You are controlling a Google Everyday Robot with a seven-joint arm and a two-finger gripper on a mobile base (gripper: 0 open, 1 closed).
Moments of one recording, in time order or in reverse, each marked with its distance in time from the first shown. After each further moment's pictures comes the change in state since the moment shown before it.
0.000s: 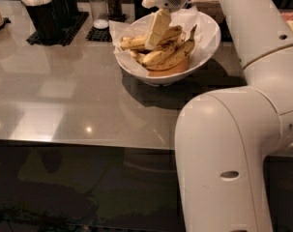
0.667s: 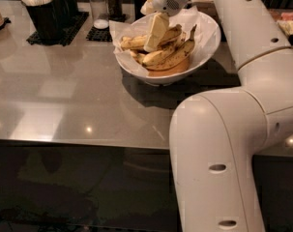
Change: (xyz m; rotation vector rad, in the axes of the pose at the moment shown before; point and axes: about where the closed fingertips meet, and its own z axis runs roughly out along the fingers) arm 0.006 0.000 0.016 -0.034 -0.006 0.024
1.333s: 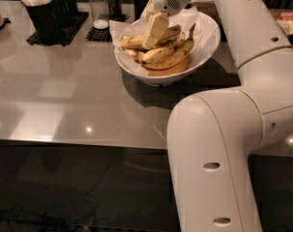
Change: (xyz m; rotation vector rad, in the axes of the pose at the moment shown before) arm 0.000 0.000 -0.003 -0.004 0.001 0.010
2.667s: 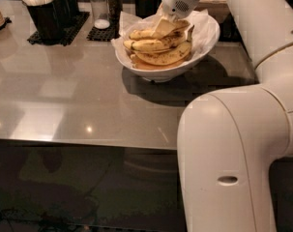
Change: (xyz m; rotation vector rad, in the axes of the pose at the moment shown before) arm 0.034 0.012 -0.014 0.012 0.096 0.113
